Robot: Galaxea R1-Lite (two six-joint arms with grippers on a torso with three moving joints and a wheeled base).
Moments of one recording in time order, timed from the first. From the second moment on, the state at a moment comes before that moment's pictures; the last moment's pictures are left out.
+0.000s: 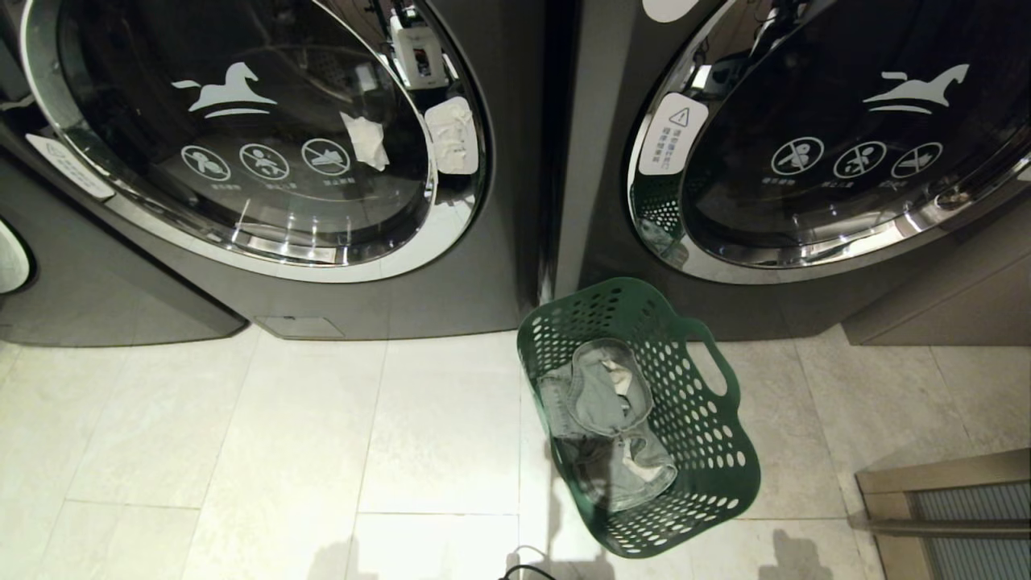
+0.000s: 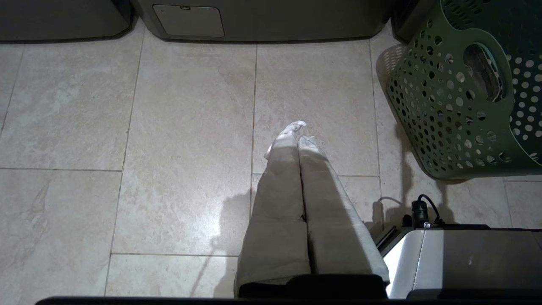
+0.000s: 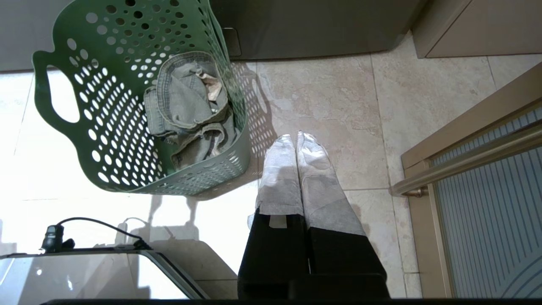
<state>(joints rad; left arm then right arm) -0.01 0.00 -0.03 0.08 0.00 0.00 -0.01 0.00 -0.01 0.00 -0.03 0.05</state>
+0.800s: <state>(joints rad) -0.01 0.00 -0.03 0.08 0.00 -0.01 -0.01 0.00 -0.01 0.00 -0.03 0.05</state>
